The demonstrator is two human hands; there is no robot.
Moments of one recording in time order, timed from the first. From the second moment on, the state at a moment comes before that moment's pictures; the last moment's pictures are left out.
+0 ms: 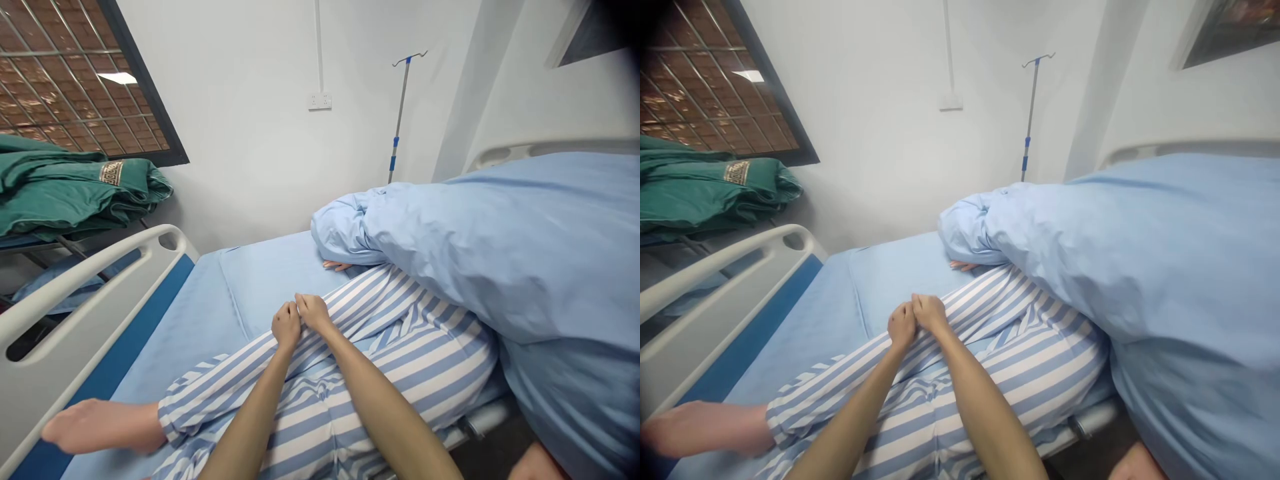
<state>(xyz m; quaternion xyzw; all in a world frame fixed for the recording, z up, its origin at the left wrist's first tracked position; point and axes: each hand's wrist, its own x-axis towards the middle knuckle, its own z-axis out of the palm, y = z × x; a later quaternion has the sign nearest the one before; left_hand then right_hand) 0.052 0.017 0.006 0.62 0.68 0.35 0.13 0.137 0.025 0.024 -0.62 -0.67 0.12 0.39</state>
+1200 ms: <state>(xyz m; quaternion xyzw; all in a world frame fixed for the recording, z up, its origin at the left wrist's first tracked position) 0.100 0.036 0.037 0.61 0.59 0.47 0.25 0.180 0.020 0.022 -0.66 -0.61 0.08 0.42</state>
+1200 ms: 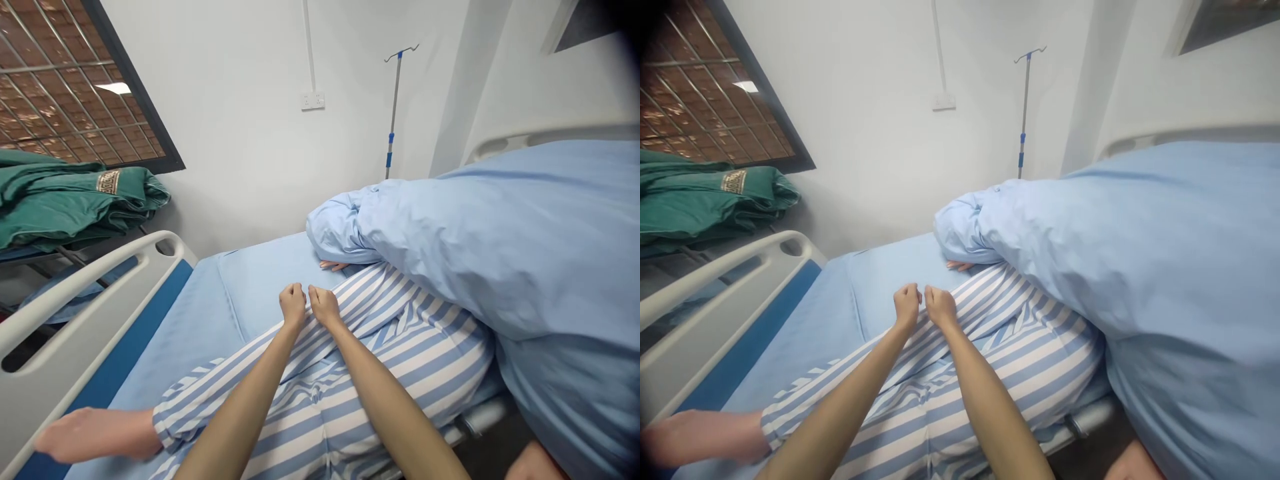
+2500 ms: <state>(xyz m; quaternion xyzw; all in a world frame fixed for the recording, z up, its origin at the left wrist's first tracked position) 0.156 0.044 0.017 0.62 0.65 0.41 0.17 0.228 0.036 0.039 -0.62 -0.62 0.18 0.45</state>
